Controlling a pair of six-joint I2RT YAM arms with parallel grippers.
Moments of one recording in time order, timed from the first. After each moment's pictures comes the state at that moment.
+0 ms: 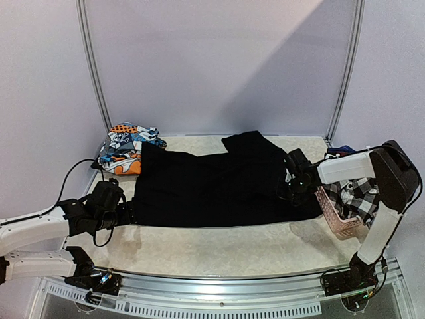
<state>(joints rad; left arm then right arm) -0.63 0.89 0.39 -0.41 -0.40 -0.72 0.50 1.77 0.95 -0.27 -0.09 0.79</state>
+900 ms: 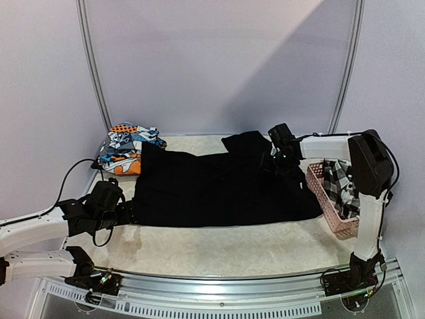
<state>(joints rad) -0.63 0.88 0.39 -0.41 -0.40 -0.71 0.47 2.03 1.43 -0.38 -0.06 0.72</state>
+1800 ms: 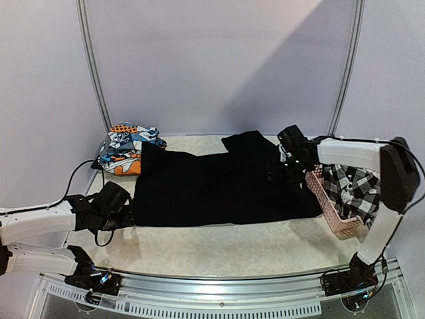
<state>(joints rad) -0.64 1.01 0.43 -0.51 -0.46 -0.82 0.51 1.78 1.25 -0.53 0.02 0.54</state>
